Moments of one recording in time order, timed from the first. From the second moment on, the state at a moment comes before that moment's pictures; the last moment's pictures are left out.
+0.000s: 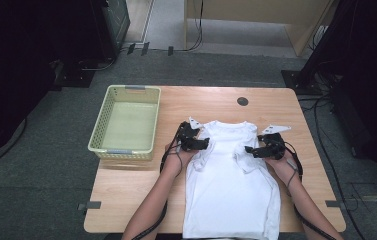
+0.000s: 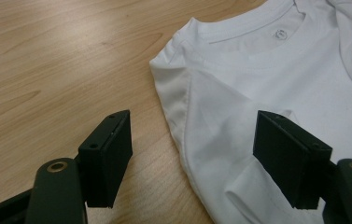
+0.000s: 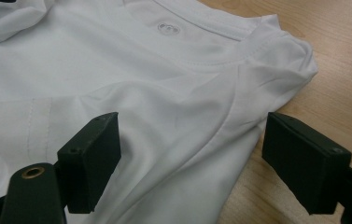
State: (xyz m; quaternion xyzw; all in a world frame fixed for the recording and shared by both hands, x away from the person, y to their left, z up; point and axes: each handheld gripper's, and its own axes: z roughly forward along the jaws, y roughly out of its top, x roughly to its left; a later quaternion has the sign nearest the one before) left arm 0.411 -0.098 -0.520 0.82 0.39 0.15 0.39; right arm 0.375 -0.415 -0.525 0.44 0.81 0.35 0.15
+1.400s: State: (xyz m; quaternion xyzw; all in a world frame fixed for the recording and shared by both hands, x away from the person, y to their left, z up) left arm 0.444 -0.112 -0.525 0.83 0.38 0.15 0.38; right arm 0.412 -0.412 -0.525 0.42 0.81 0.36 0.17
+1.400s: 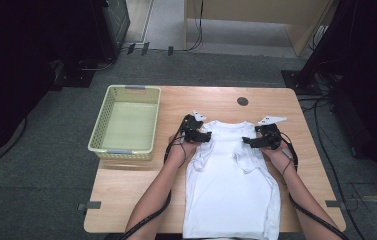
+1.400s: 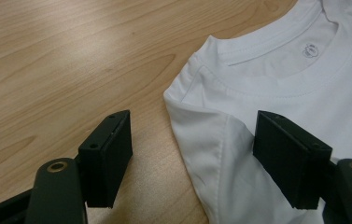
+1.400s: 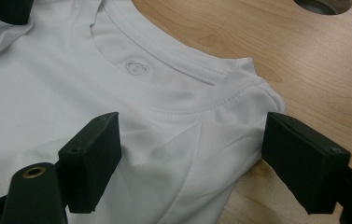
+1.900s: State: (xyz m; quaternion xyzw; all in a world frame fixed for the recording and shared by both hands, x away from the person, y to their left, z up) left arm 0.453 -0.118 -0.525 0.84 0.37 0.17 0.37; right arm 0.422 -0.419 -0.526 0.44 0.80 0.37 0.17
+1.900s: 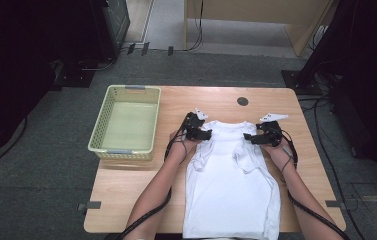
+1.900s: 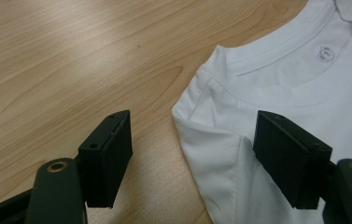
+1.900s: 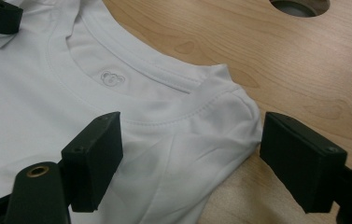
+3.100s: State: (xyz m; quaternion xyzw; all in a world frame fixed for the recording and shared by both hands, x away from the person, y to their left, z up) left arm 0.470 -0.129 -0.529 0.83 0.37 0.17 0.38; right arm 0.446 -0.419 -0.531 0.44 0.80 0.37 0.17
